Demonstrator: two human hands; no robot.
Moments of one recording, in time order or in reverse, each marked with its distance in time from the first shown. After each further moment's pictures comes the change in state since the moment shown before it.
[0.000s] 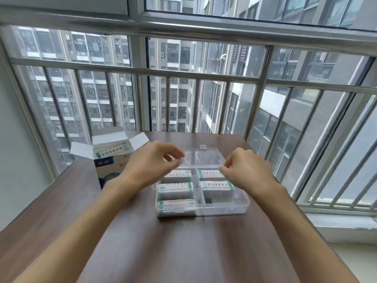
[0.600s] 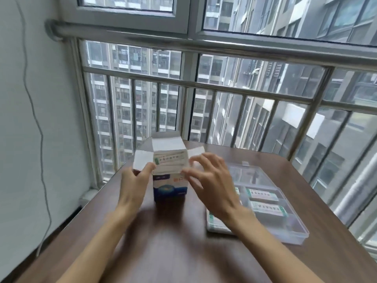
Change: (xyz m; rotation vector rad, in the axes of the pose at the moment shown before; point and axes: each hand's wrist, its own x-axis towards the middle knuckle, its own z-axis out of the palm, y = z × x) left_hand -0.065 -0.092 -0.034 -0.775 0.623 -0.428; right_hand 0.020 -0.130 0.082 0.173 0.512 -0.821
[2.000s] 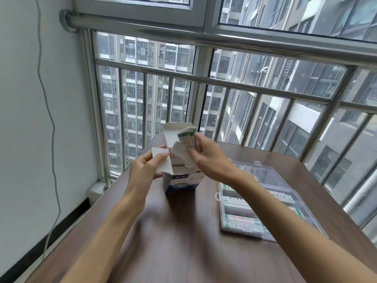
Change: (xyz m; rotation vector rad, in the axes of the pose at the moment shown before) left_hand 0.008 0.007 -0.013 -0.195 -0.055 -0.145; right_hand 0.065 -0.022 0.001 0.718 -0.355 0.373
